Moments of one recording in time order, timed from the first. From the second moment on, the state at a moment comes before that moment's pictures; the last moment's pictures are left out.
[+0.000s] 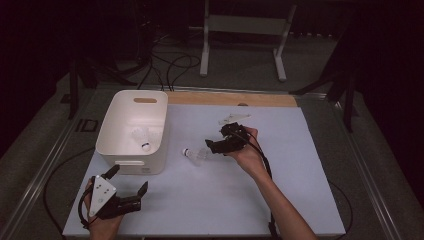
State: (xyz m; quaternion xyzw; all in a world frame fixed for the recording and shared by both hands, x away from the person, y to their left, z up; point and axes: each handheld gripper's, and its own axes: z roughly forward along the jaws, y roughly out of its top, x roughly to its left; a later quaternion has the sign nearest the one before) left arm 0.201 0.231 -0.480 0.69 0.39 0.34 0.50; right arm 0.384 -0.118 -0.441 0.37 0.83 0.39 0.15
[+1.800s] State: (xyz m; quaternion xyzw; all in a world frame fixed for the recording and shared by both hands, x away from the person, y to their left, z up) left arm 0.201 0.231 -0.480 0.69 0.39 0.34 0.50; right arm 0.385 -0.098 -0.473 0.34 0.87 0.33 0.14
